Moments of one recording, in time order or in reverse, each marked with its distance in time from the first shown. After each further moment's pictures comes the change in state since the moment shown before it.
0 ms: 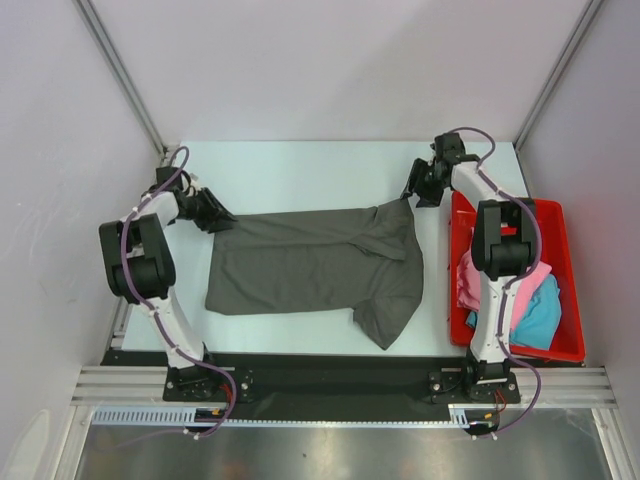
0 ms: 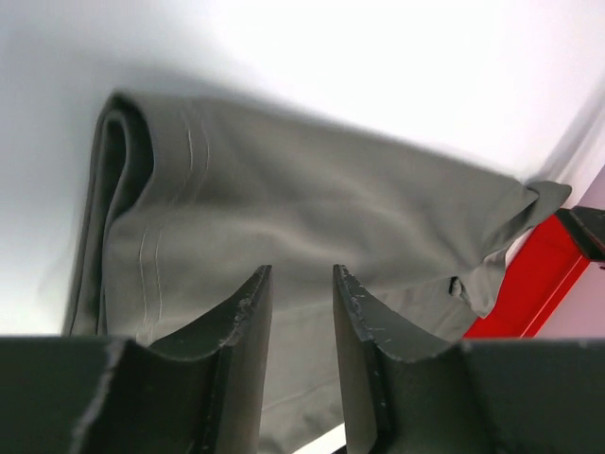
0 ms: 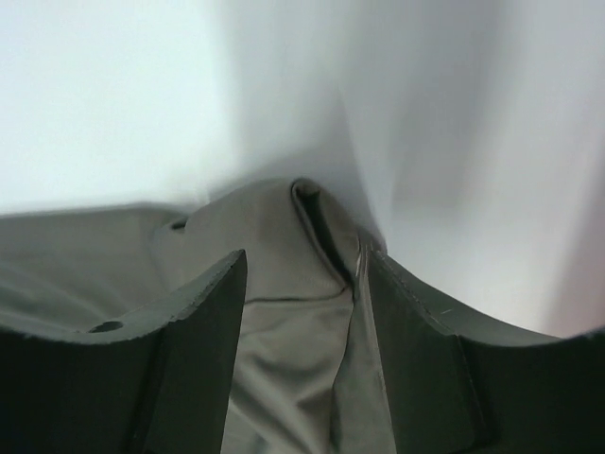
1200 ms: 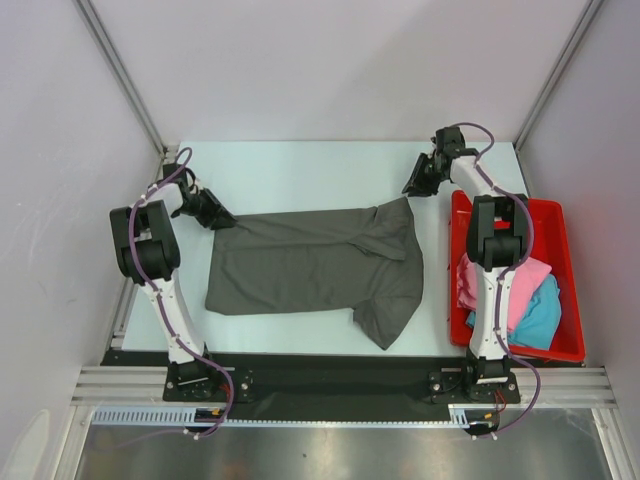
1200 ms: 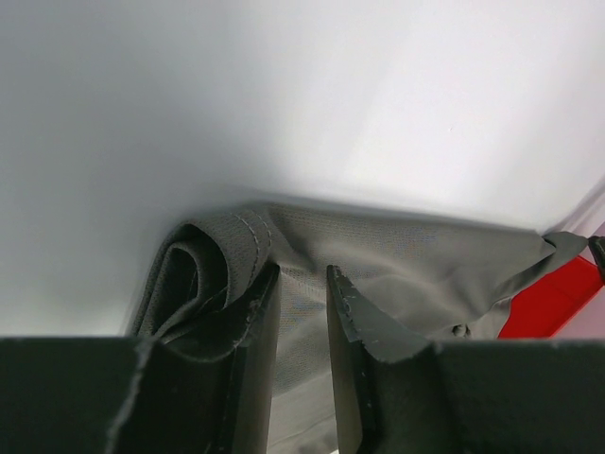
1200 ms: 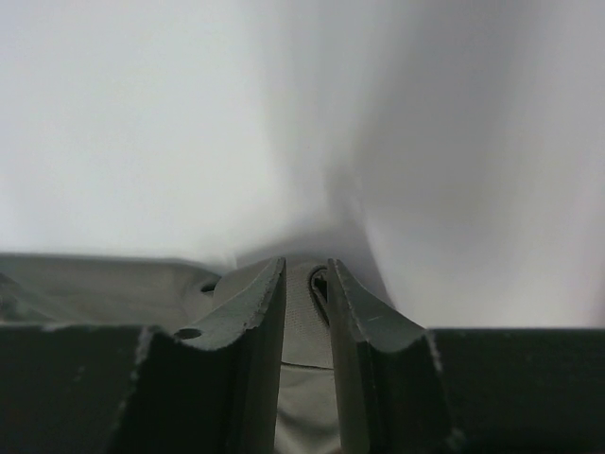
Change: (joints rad) left arm -0.004 0.226 0.208 -0.080 -0.047 -0.039; right arm -0.019 0.151 0.198 -0.023 -0.066 0.025
